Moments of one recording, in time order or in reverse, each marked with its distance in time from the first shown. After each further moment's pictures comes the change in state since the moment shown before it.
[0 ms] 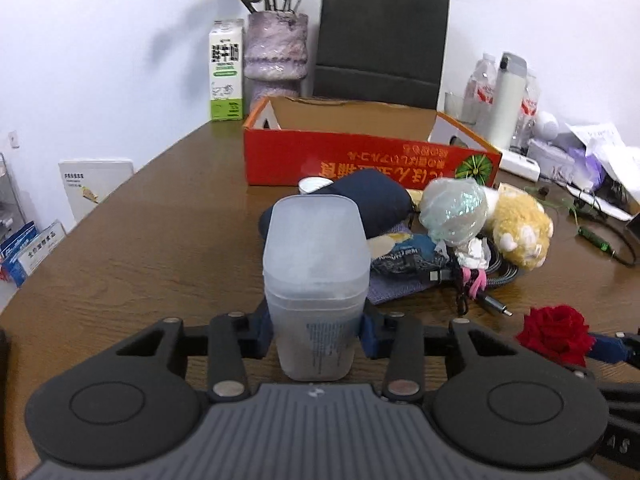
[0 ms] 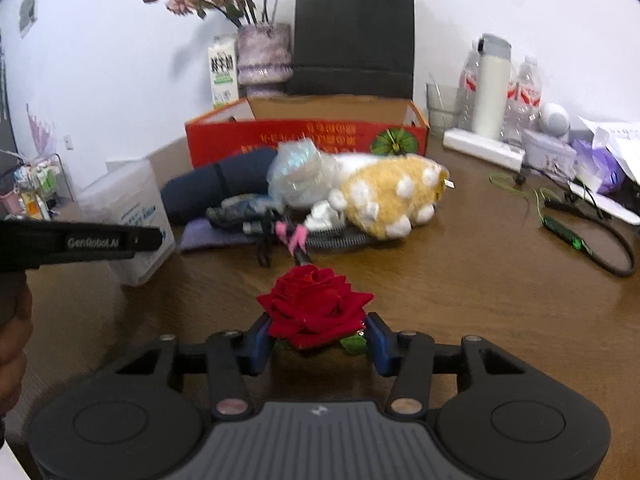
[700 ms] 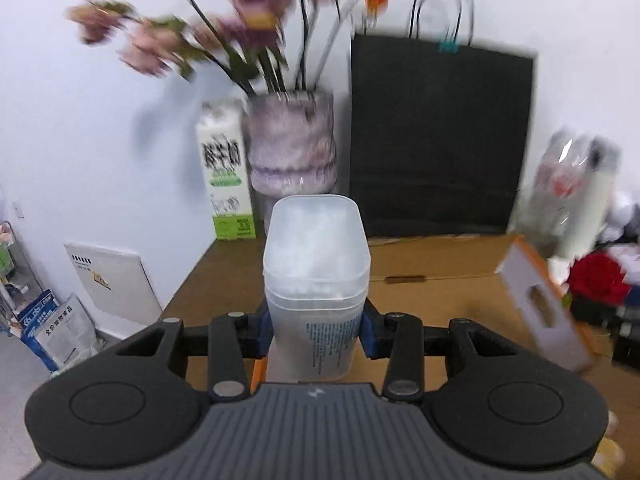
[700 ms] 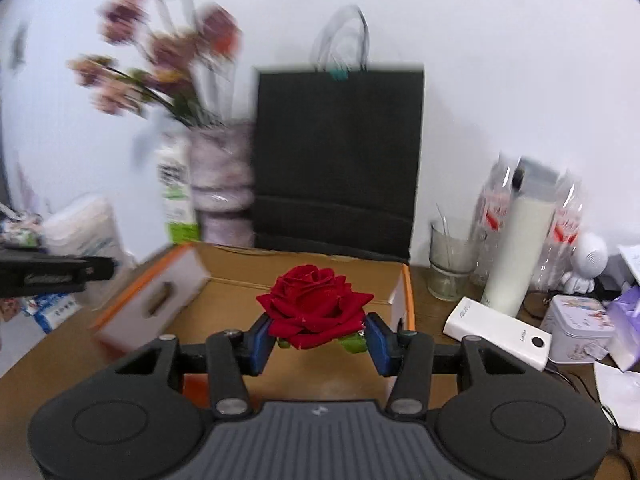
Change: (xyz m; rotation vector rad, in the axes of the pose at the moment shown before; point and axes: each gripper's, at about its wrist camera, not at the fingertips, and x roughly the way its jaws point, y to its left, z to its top) left arm 0.151 0.001 0.231 0.057 -0.022 0.118; right arm 0.148 -0.065 0.242 -0.006 -0.078 -0.026
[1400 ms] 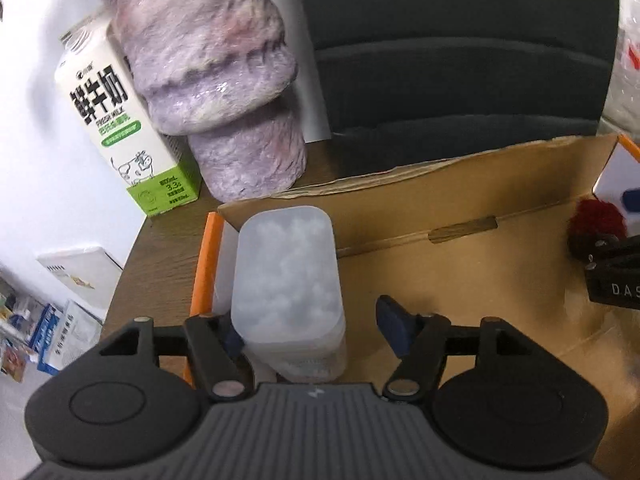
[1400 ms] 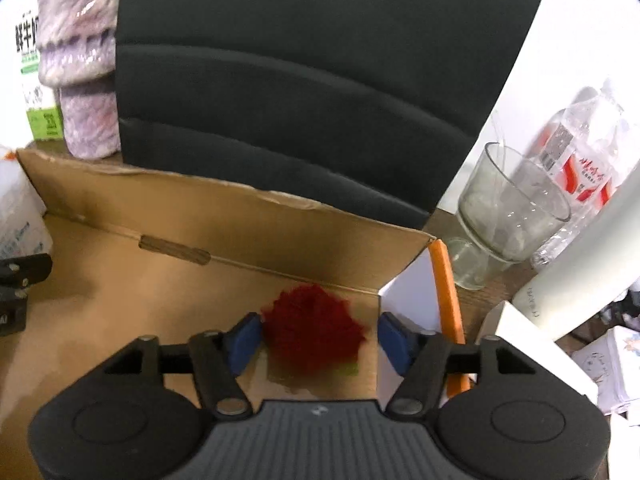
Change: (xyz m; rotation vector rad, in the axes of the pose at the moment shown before) left arm 0.191 -0.028 0.009 0.225 0.269 0.028; right arm 0.216 -0.003 0.022 -0.123 0.357 -0.204
